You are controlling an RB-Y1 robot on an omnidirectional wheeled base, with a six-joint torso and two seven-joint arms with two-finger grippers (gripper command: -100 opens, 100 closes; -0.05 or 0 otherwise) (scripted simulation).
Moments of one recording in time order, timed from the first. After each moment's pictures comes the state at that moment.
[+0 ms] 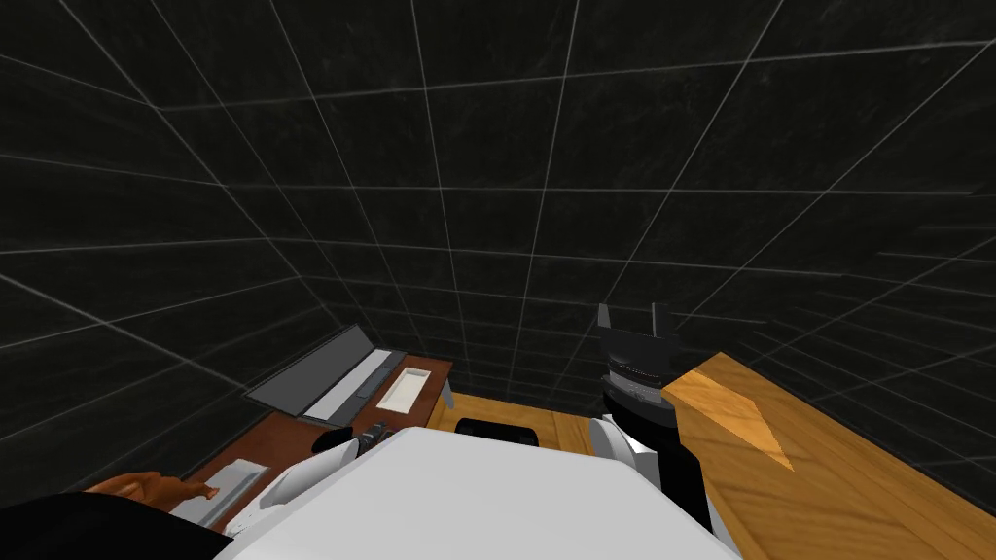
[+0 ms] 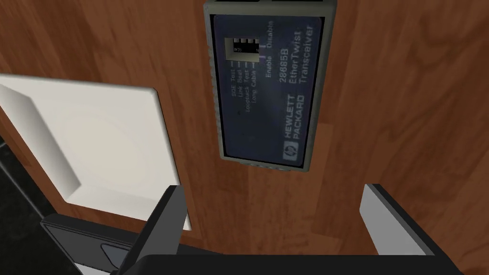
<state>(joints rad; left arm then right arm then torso) 0.39 0.49 0.07 -1.11 0.61 0.57 -0.46 0.54 -0.03 0.05 -2.37 -0.08 -0.56 -0.17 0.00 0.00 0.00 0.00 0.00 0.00</state>
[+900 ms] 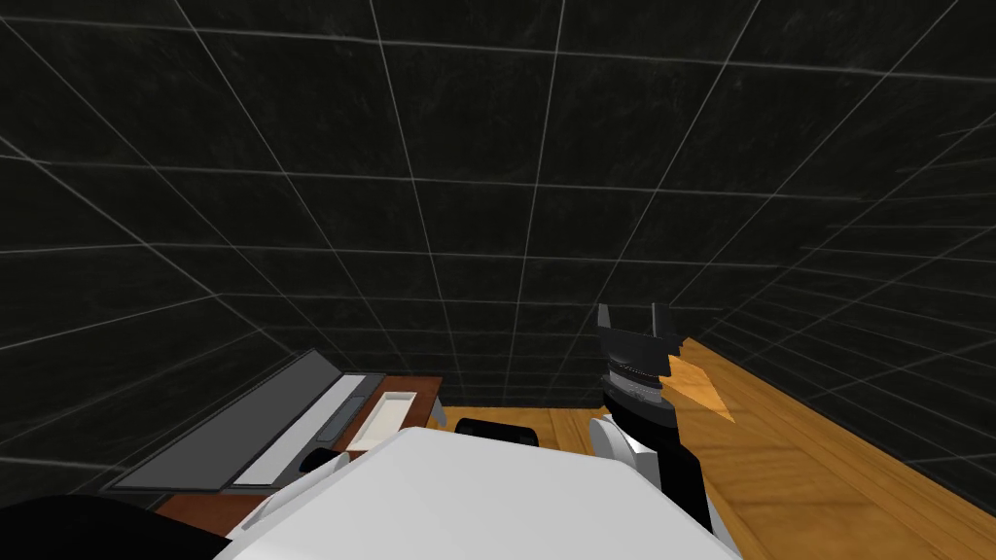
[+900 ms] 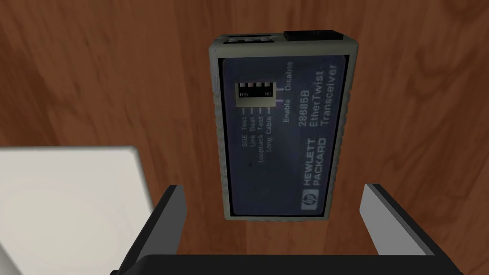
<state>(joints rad) 0.35 0.48 0.08 -0.93 0.72 0.72 -0.52 0.54 -0.03 0.05 -2.37 -0.08 -0.56 -0.17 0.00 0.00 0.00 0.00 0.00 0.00</state>
